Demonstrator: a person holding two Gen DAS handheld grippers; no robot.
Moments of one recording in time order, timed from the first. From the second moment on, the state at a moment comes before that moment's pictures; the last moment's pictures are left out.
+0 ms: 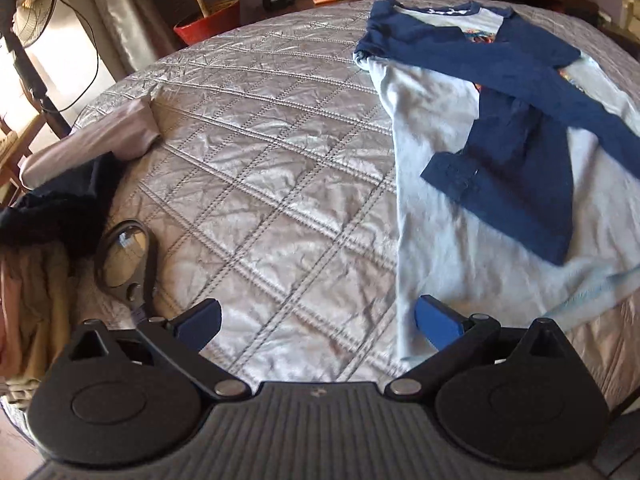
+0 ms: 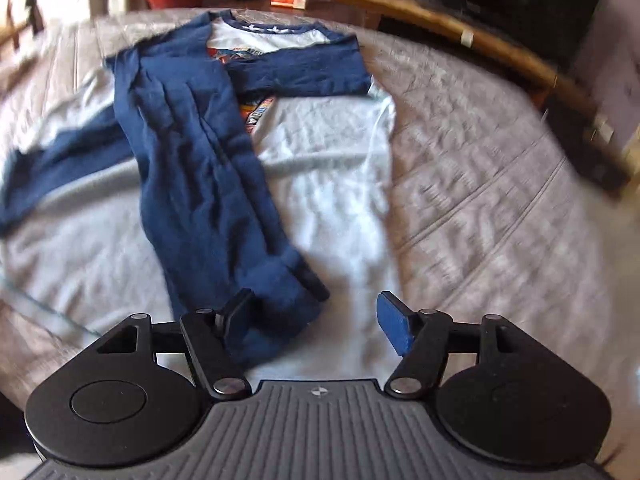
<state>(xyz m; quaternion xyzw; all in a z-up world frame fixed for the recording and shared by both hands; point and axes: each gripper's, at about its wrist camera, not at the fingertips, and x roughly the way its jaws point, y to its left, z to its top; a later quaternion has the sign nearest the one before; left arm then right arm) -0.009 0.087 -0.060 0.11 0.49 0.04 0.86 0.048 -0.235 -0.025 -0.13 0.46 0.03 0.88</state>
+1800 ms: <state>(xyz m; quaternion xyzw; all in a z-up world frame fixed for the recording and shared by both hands) -0.024 0.035 -0.061 0.39 0.40 -0.31 0.77 -0.009 -0.246 -0.051 -0.46 0.29 0.29 0.78</state>
